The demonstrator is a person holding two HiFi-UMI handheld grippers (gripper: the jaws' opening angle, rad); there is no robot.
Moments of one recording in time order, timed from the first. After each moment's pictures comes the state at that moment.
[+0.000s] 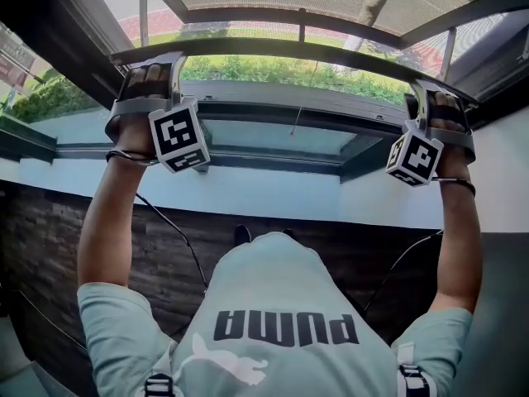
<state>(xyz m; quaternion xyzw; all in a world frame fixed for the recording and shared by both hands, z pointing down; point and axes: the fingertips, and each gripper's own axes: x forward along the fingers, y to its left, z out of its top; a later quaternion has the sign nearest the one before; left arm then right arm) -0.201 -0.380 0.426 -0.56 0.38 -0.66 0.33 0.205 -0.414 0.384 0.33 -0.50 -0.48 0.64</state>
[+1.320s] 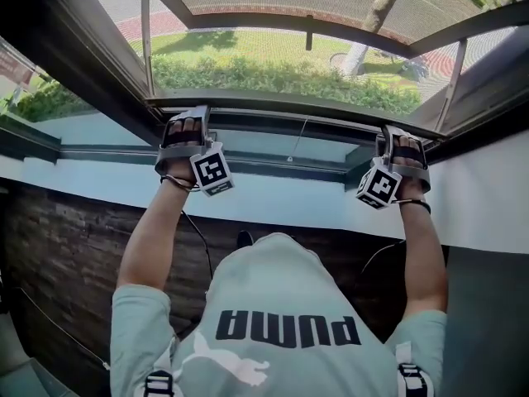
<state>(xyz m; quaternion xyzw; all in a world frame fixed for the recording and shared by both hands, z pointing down) -0.194 -0.384 0.583 -0.57 0.41 -0.65 0.29 0.202 -0.413 0.545 0.33 -0.56 -0.41 0.64</state>
